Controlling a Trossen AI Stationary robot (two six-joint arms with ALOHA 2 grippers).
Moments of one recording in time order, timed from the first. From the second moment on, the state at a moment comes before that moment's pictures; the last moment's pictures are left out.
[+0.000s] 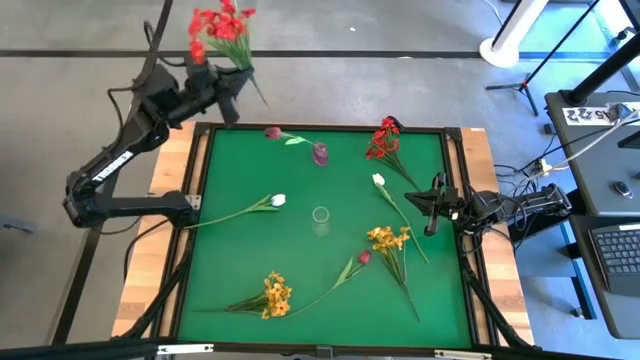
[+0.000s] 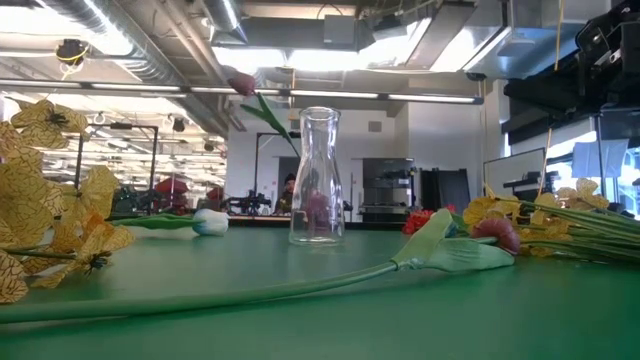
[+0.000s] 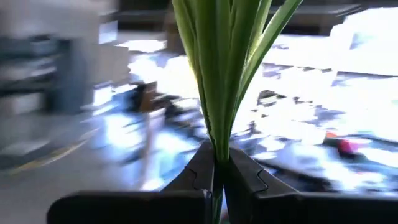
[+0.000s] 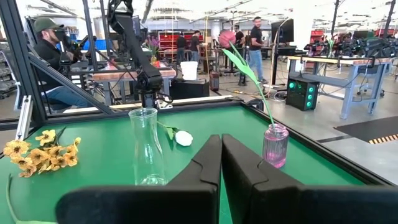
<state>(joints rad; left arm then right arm) 0.69 0.99 1.21 -0.04 0.17 -0.16 0.25 0.01 0.02 0.05 0.48 -0.02</state>
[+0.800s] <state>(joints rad) 0.16 1.57 0.90 0.84 -0.51 0.19 0.25 0.01 0.02 0.05 0.48 -0.02</state>
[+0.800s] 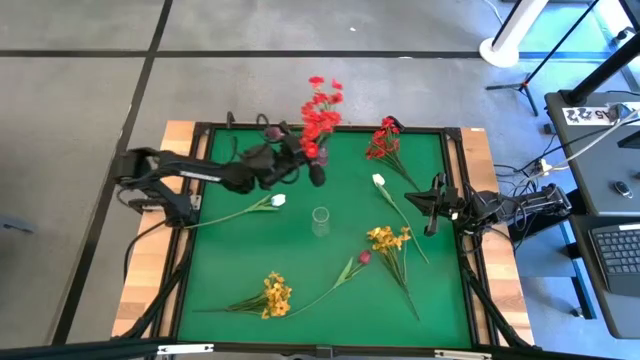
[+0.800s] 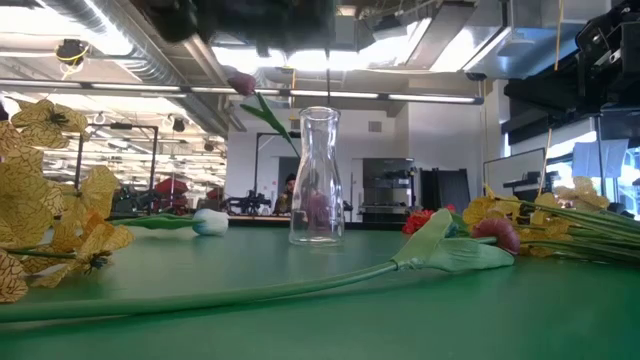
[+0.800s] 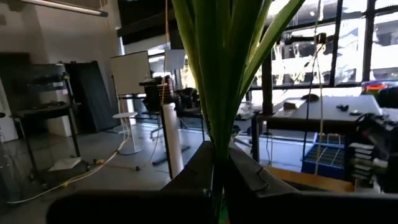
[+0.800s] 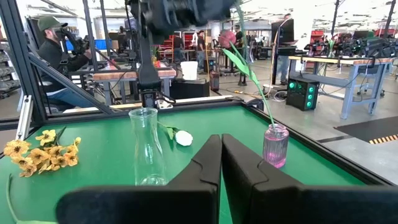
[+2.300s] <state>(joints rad) 0.28 1.83 0.90 1.01 -0.67 0.17 0.25 0.01 0.02 0.05 0.48 -0.02</state>
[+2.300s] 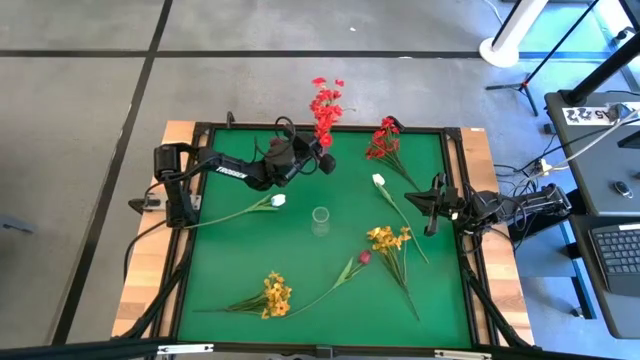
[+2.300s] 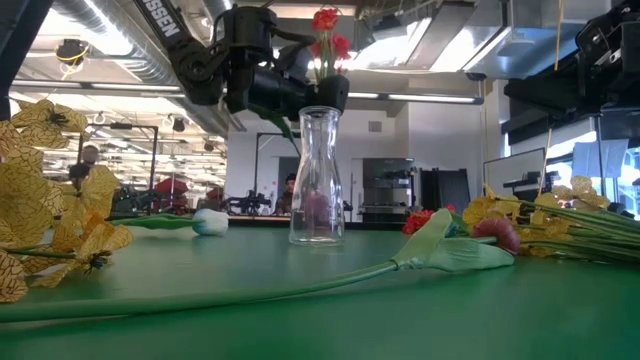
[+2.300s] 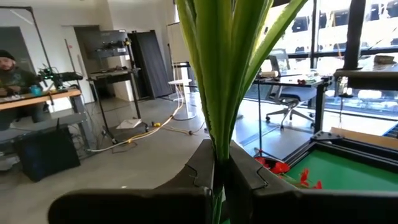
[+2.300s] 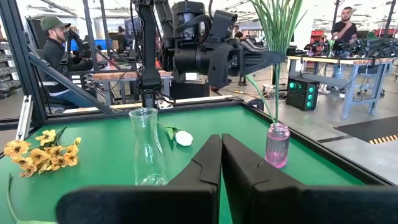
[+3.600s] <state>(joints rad) 0.46 1.13 1.01 0.31 -0.48 0.22 0.25 0.01 0.02 0.05 0.48 -0.02</state>
